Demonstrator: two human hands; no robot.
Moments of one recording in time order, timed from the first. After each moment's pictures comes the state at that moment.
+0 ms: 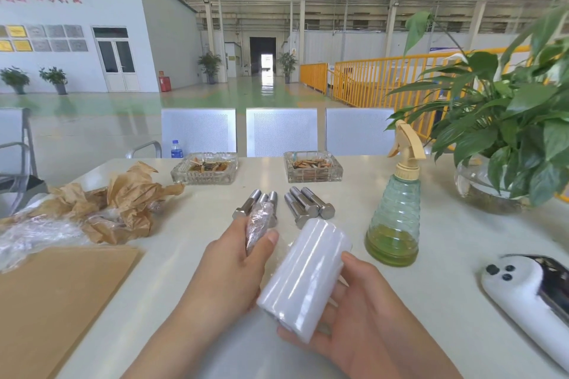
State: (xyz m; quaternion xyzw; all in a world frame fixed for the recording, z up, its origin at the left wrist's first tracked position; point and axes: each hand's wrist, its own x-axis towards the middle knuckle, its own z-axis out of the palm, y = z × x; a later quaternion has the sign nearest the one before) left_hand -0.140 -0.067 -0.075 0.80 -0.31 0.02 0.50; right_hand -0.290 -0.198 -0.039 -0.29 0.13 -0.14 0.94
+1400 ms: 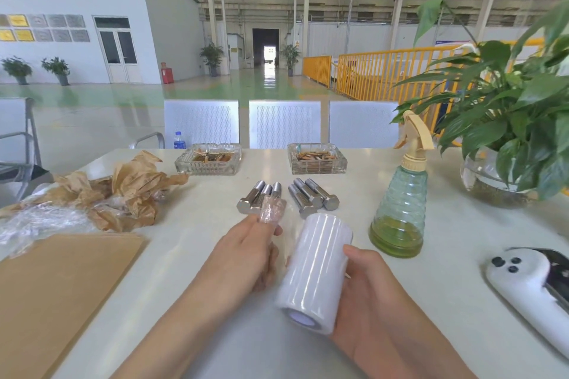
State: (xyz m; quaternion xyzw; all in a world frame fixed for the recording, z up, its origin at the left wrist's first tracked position) left_hand -0.143 -0.077 -0.070 0.73 -0.20 -0.17 0.63; right_hand -0.259 -0.205 -0.089 -0.37 0.13 -0.08 0.92
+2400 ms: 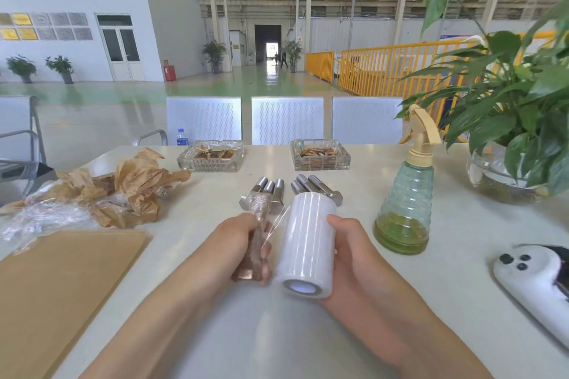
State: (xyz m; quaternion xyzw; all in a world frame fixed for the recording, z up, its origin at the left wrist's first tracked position) left_hand -0.119 -0.065 -0.072 0.66 -0.17 -0.31 0.67; right_hand -0.248 -0.200 -0.059 -0.43 0.14 -0.07 0.89
